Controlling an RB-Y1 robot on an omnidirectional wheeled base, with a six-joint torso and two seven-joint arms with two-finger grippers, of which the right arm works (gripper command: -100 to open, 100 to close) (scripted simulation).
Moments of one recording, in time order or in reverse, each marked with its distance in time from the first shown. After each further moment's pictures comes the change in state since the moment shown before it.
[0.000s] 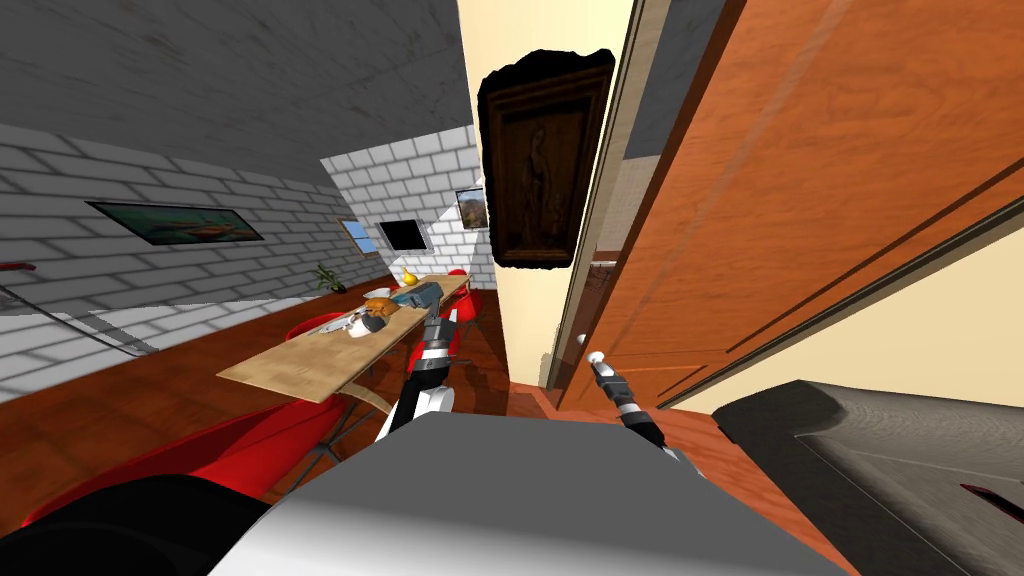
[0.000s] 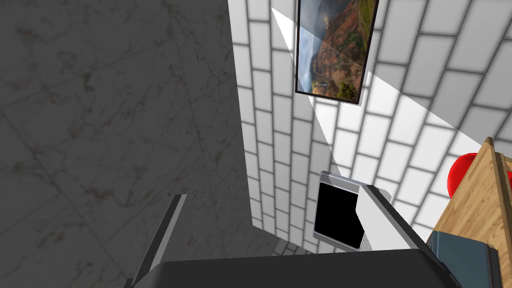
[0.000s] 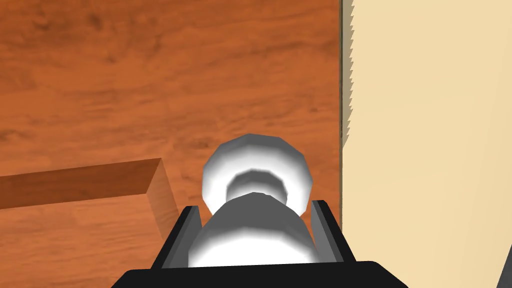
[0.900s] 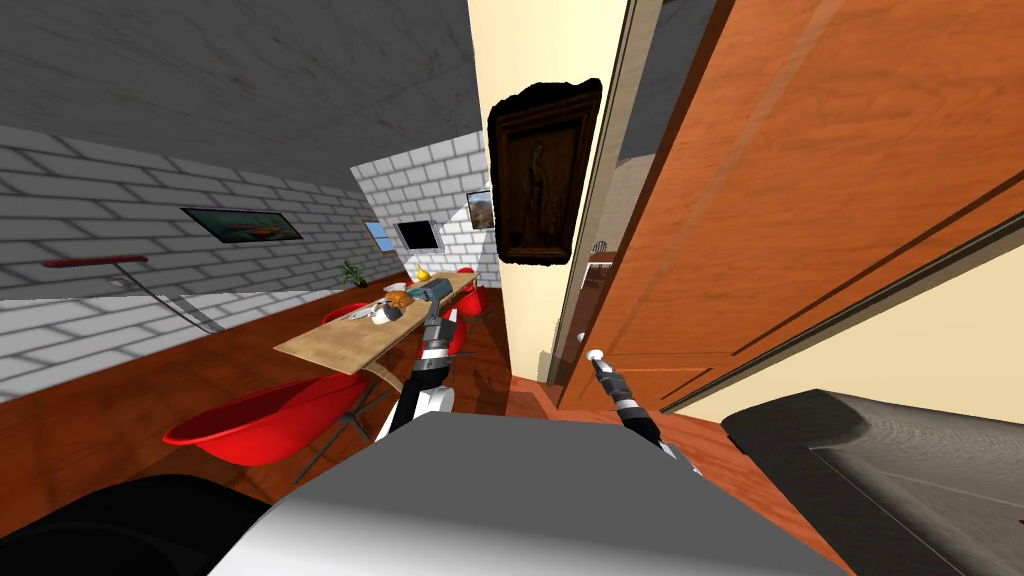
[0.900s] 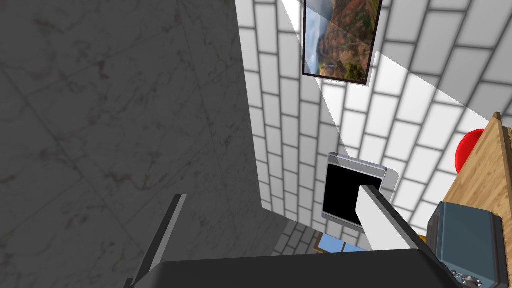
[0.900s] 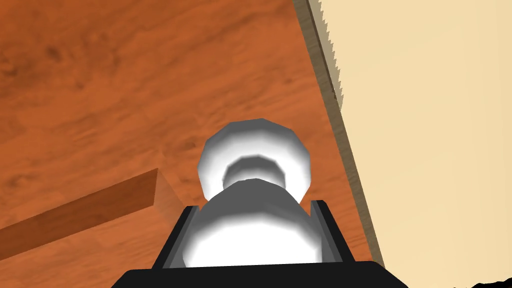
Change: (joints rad) arm -0.009 -0.003 0.060 -0.006 -0.116 0.023 -0.211
